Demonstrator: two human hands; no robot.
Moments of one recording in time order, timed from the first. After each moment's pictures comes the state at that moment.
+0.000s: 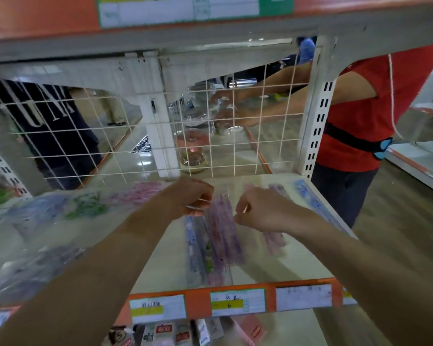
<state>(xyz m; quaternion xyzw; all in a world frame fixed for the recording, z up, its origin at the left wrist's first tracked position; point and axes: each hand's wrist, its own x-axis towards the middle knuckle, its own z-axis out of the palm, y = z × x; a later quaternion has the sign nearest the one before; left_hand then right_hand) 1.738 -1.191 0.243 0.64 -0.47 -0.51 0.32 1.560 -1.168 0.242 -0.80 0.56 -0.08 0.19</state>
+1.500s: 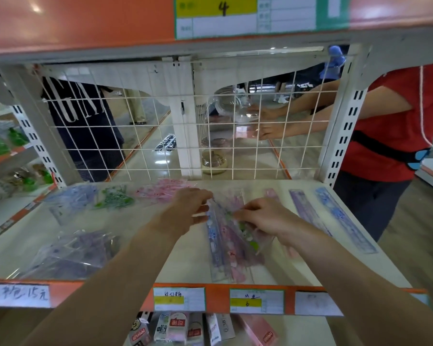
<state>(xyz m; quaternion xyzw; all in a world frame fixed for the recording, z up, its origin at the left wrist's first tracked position) 1.763 -1.161 0.227 0.63 -0.34 -0.50 0.48 1.590 -1.168 0.221 -0.66 0.54 -0.23 0.46</state>
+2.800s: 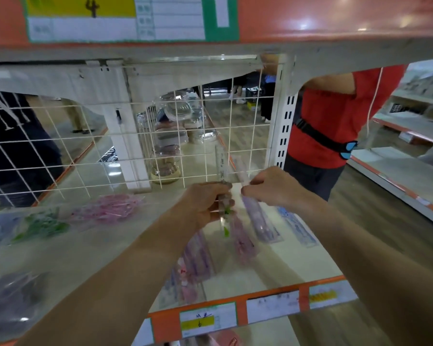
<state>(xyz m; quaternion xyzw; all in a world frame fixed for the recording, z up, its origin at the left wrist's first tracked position) 1.655 -1.193 0.249 0.50 -0.38 -0.65 0.43 1.493 -1.209 0.260 -0.69 0.65 -0.23 0.23</state>
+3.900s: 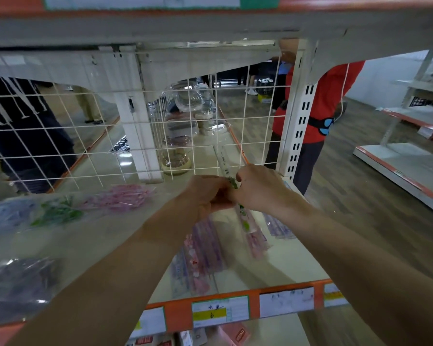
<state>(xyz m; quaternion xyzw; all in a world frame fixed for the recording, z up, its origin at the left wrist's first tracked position) 1.671 -1.201 0.243 0.54 -0.37 -0.61 0.44 1.552 -1.199 0.259 -0.77 0.61 -0.15 0.08</state>
